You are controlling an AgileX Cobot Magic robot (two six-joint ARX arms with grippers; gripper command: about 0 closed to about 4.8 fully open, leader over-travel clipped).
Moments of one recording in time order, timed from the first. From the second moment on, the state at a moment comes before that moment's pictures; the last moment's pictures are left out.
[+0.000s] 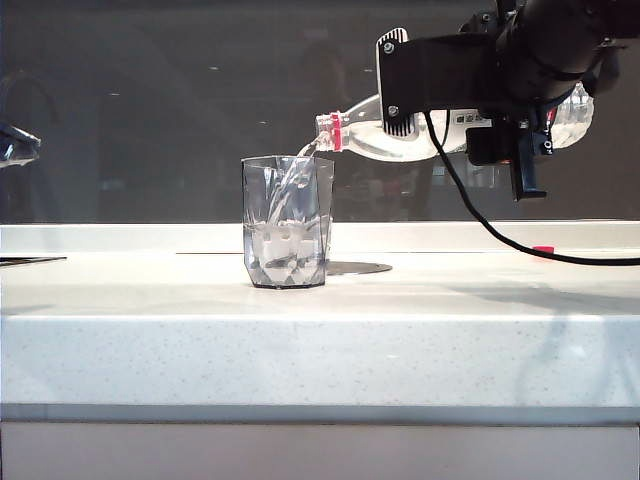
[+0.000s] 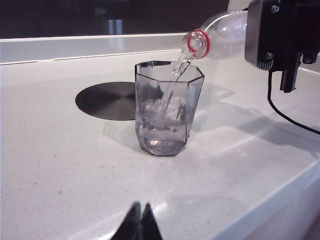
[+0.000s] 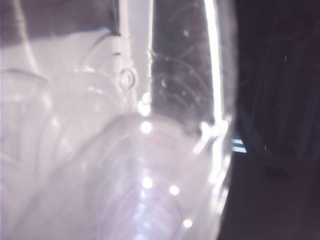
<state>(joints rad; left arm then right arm) -0.68 0.00 0.01 -0.03 -0.03 -0.04 0.62 1.33 0.61 0.62 0.61 -1.55</state>
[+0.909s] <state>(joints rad) -0.68 0.00 0.01 -0.03 -0.03 -0.04 0.64 1.33 0.61 0.61 0.60 -1.27</state>
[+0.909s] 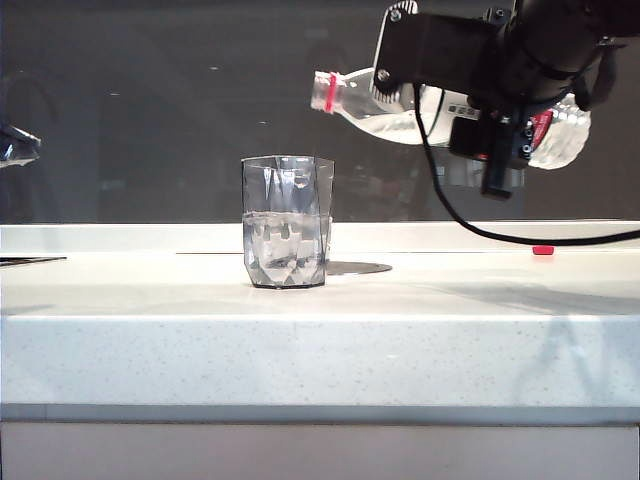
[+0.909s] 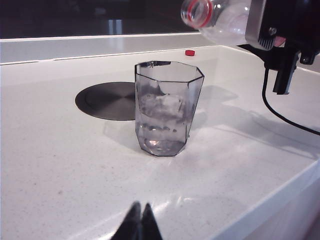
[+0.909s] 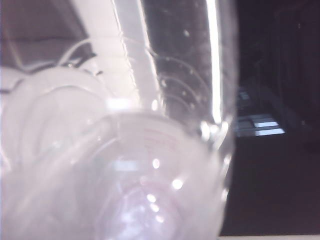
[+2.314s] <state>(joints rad) -0.68 0.00 0.01 -0.03 -0.03 -0.04 0.46 1.47 0.39 1.04 0.34 0.08</state>
